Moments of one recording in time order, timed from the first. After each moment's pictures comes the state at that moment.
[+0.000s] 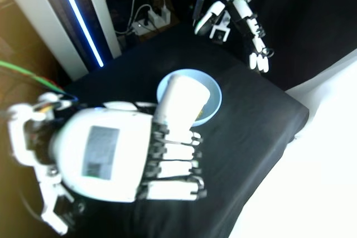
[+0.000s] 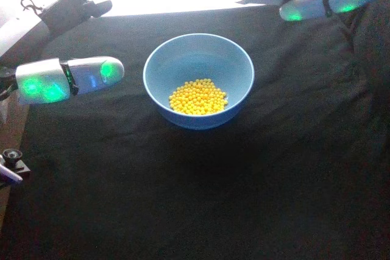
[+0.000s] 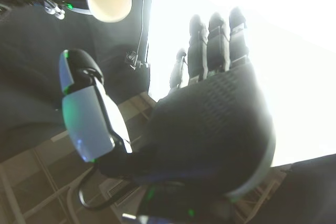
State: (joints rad) left arm 1.00 -1.03 1.25 -0.16 -1.13 0.42; right arm -0.54 -1.19 1.61 -0.30 0.72 -0.06
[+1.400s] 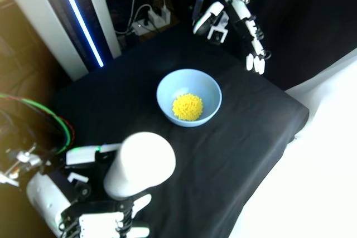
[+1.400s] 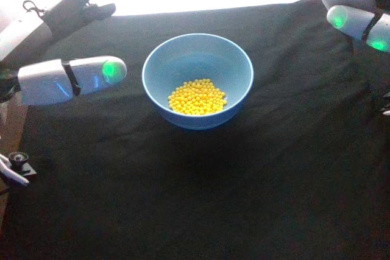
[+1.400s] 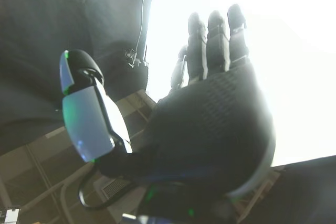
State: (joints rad) left arm 1.00 -1.04 1.25 -0.18 -1.14 0.40; right arm -0.97 -1.38 1.70 0.58 1.15 0.07
